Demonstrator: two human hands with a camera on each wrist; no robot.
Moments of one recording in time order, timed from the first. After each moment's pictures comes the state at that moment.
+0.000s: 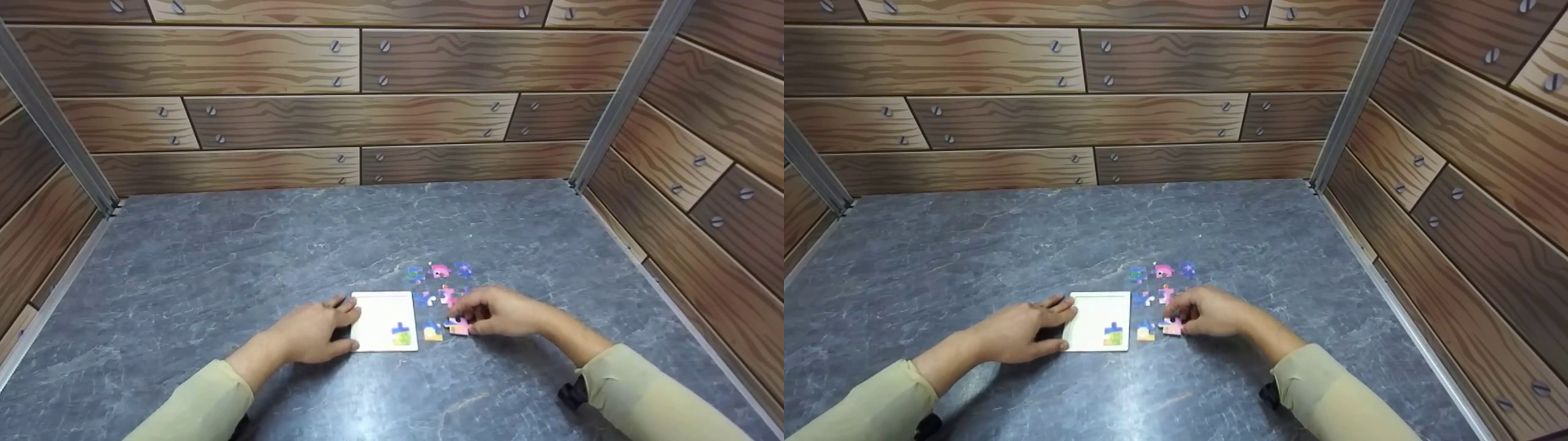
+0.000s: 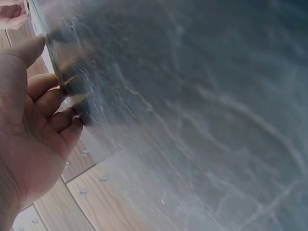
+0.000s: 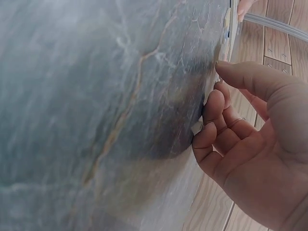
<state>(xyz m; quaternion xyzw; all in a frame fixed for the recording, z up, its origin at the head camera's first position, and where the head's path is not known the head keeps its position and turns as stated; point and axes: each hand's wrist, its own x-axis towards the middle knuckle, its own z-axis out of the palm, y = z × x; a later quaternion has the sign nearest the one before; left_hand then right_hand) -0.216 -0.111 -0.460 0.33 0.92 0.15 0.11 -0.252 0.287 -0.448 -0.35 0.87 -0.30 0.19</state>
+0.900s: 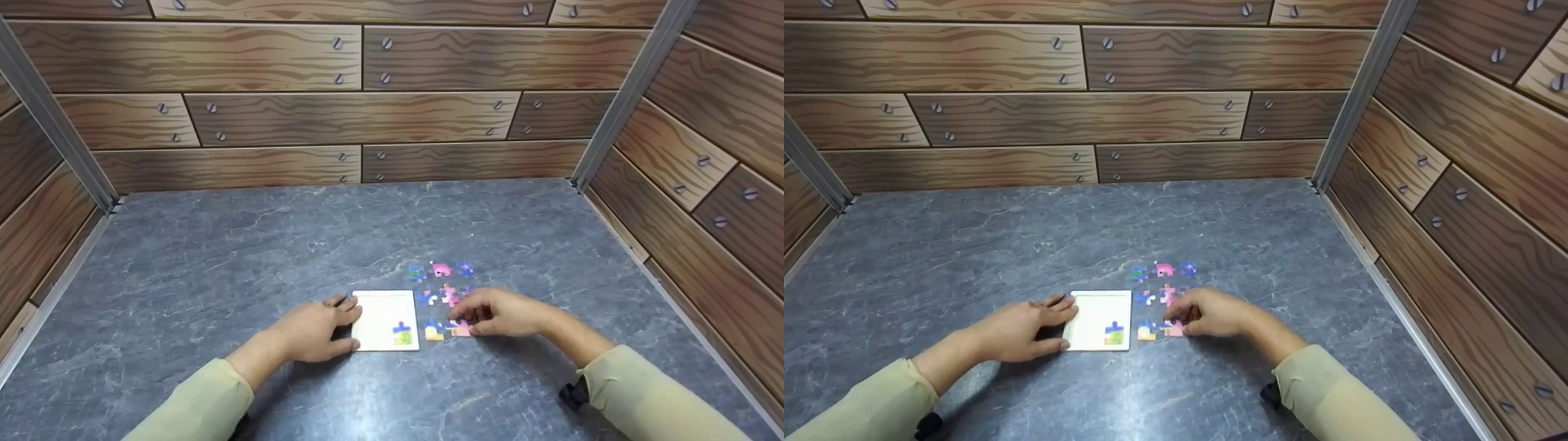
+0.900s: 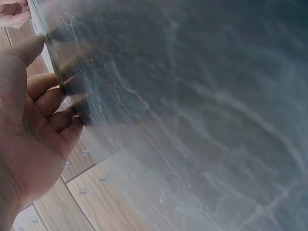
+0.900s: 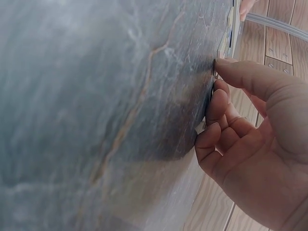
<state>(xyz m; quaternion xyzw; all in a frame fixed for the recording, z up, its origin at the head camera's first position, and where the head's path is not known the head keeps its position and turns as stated) -0.218 -0.109 -0.461 0.33 0.93 0.14 0.12 -0.254 0.290 -0.449 -0.36 0.86 -0.30 0.20</state>
